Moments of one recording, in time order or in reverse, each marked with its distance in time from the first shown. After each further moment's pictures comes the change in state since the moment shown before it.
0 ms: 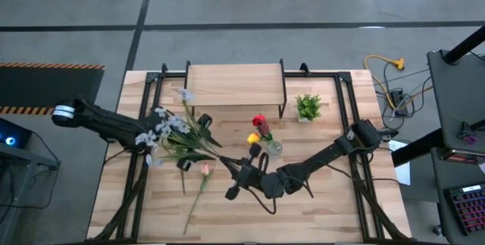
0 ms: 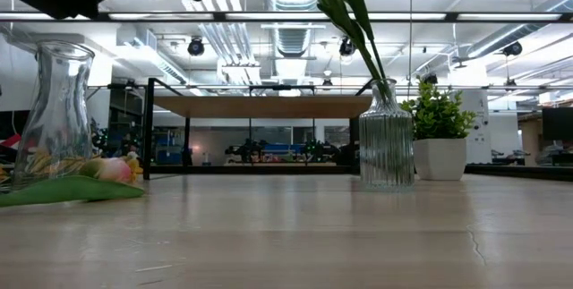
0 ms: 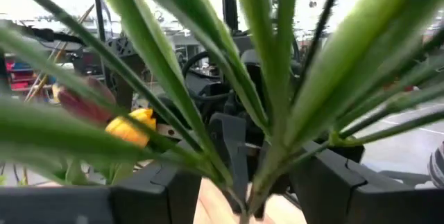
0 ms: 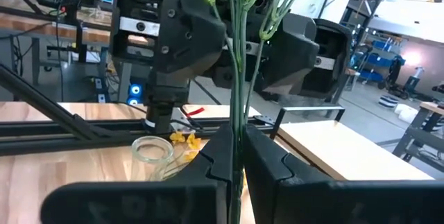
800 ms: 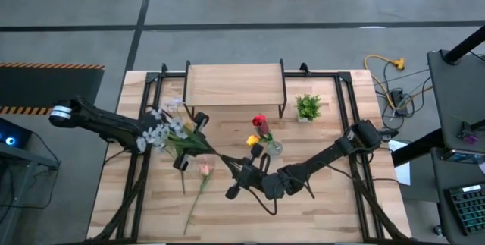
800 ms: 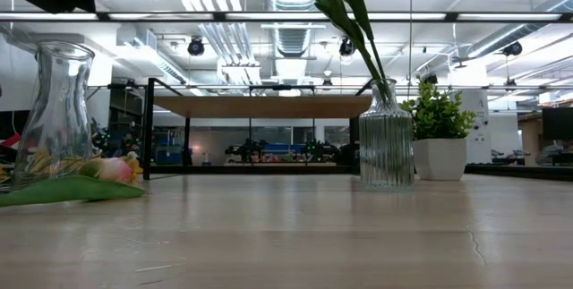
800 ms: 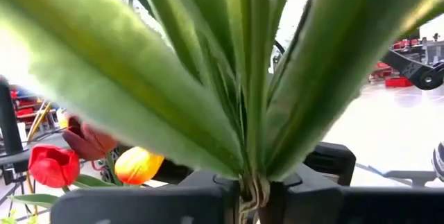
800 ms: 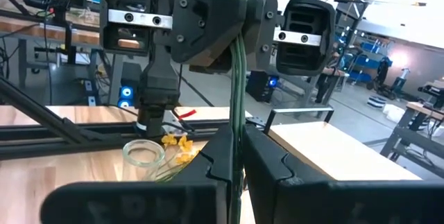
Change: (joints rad) left arm 0.000 -0.056 0.008 -0.011 0.009 0.067; right arm 0.014 0.000 0.003 0.006 0.040 -0.014
